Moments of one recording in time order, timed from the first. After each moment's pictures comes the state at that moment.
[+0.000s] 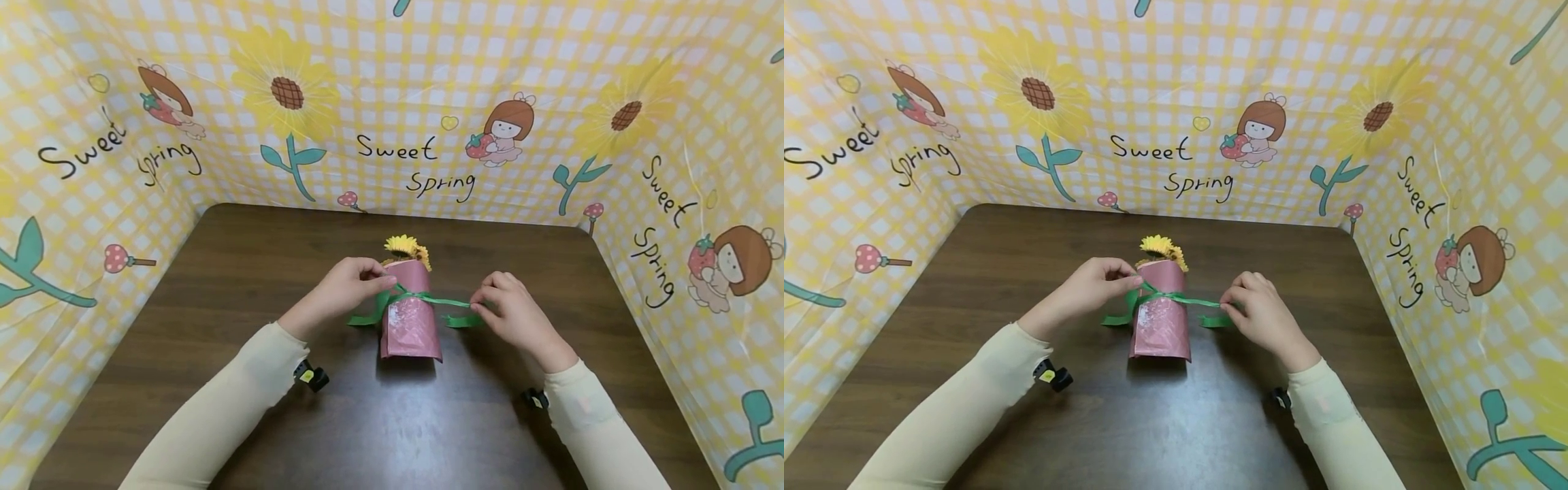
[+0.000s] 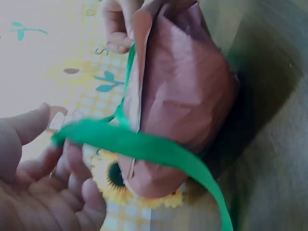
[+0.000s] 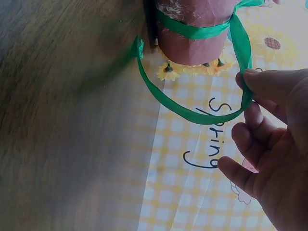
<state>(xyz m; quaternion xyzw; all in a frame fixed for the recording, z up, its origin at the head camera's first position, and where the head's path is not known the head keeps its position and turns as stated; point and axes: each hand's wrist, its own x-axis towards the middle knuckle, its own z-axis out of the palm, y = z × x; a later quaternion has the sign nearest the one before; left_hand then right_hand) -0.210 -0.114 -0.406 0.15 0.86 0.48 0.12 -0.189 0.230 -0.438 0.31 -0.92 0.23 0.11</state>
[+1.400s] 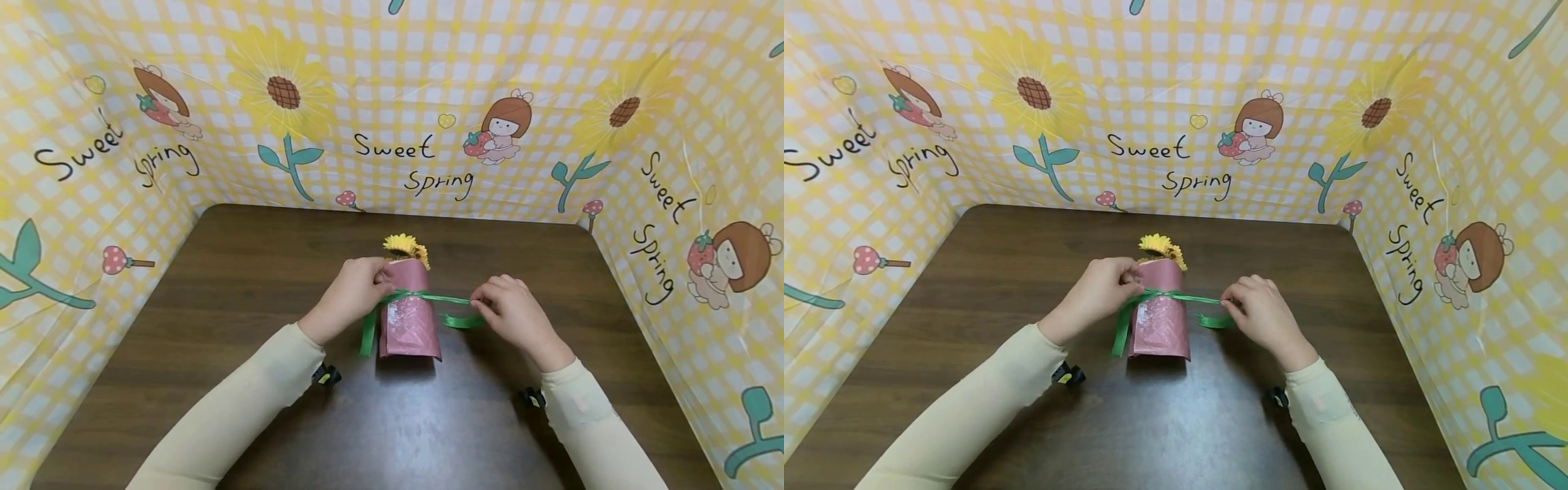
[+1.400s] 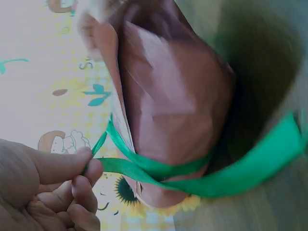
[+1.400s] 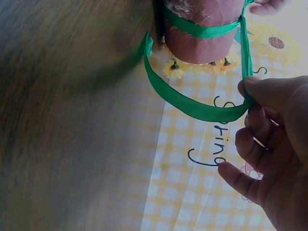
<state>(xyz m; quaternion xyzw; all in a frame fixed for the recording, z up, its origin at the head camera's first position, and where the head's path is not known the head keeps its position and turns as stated) -0.204 -0.085 -0.401 0.17 0.93 0.34 0.02 -0.189 0.228 -0.442 0.28 -0.93 0.19 0.12</state>
